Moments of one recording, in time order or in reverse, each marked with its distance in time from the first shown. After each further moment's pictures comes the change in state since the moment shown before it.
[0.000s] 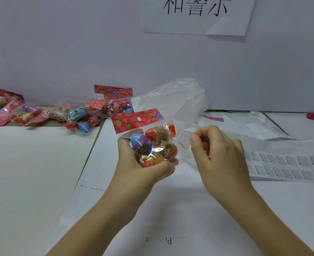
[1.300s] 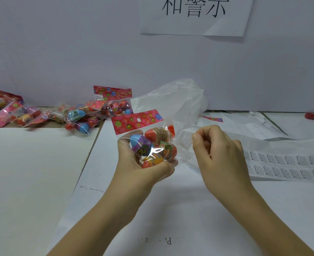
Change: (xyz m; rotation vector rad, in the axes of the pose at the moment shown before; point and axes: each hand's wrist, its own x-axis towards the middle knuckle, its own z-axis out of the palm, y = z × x) left_hand -0.001 0.000 0.000 -0.013 -0.012 0.005; right_hand 0.001 0.002 -0.001 0.012 -0.013 0.049
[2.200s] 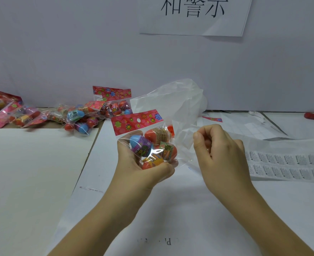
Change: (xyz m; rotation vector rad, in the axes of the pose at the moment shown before) left_hand 0.000 -0.001 0.001 0.005 0.002 -0.004; right_hand 0.002 0.001 0.000 -0.018 0.031 -0.024
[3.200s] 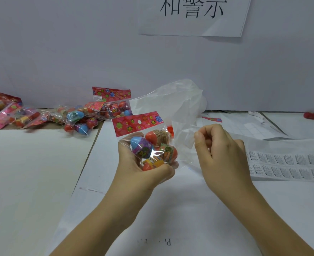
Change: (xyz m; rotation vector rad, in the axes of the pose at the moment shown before) left_hand 0.000 -0.002 0.000 0.042 0.006 -0.032; right_hand 0.002 0.002 0.000 -0.021 0.004 0.028
